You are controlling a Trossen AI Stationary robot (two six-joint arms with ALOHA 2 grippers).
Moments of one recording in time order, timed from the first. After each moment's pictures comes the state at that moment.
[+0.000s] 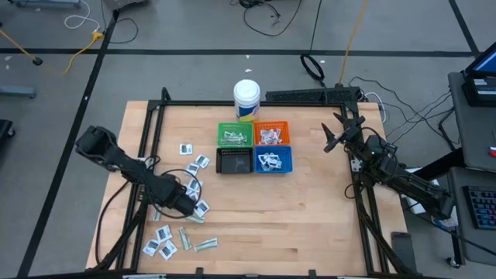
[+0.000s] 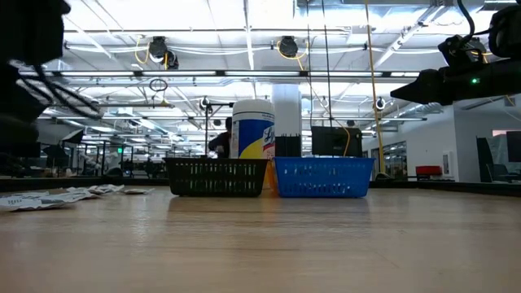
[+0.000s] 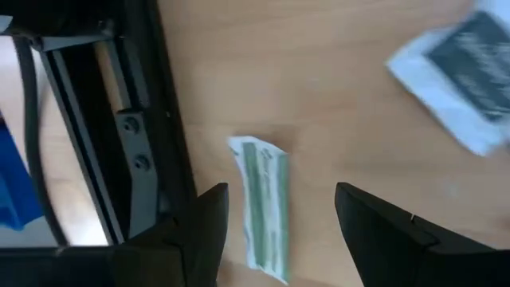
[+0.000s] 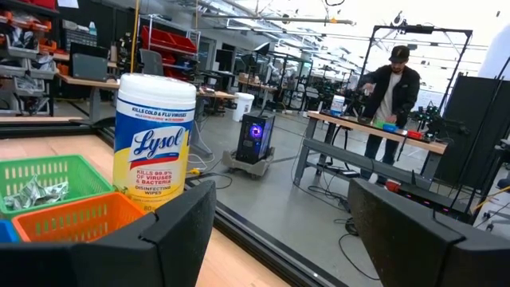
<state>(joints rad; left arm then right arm) -0.53 1.50 0.75 -1.17 0.24 -1.97 -0.58 0.08 0.02 0.18 0.26 -0.22</state>
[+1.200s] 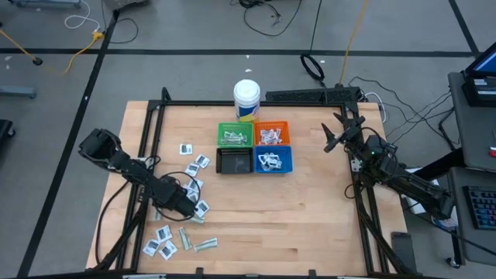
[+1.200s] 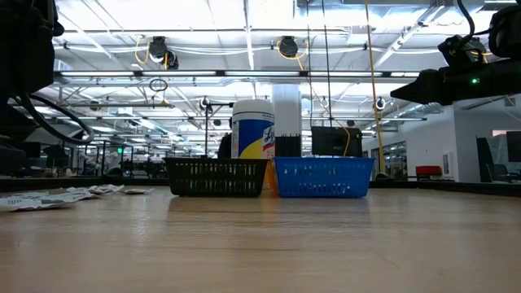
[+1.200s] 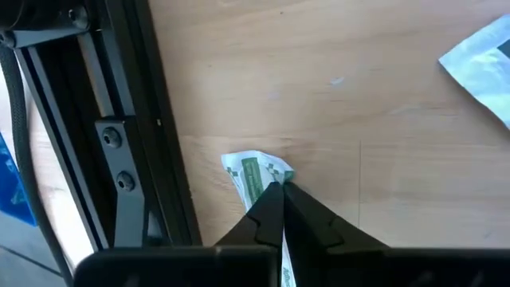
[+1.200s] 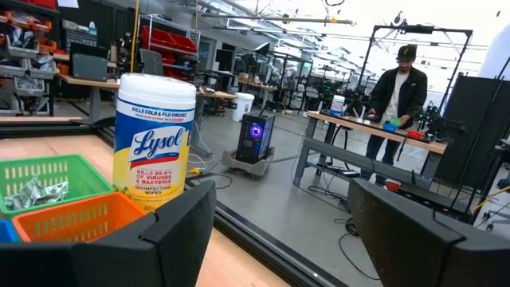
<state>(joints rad) -0.55 1.57 0.67 -1.00 0.26 -1.97 -0.58 0.08 0.02 0.18 0.26 -0.22</state>
